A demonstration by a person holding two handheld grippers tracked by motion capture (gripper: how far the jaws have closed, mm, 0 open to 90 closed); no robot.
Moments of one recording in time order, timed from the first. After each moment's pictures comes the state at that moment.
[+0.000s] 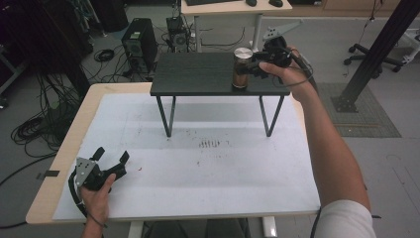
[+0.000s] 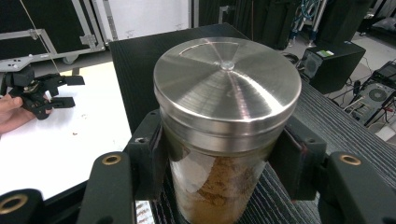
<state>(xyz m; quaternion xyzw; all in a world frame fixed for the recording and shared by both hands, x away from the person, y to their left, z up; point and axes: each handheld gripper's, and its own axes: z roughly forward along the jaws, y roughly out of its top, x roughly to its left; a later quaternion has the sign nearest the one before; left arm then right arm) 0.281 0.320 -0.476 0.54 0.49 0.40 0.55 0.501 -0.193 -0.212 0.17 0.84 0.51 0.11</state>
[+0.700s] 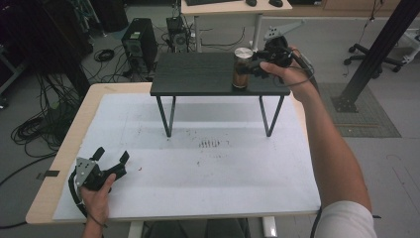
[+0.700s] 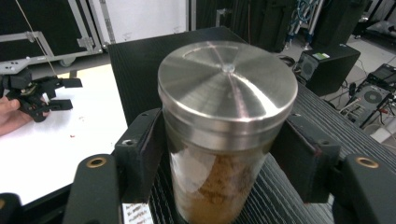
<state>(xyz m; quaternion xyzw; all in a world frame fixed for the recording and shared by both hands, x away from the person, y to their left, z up) 0.281 0.320 -0.476 0.54 0.49 0.40 0.55 0.499 -0.195 -0.211 0.17 0.83 0.52 0.11</state>
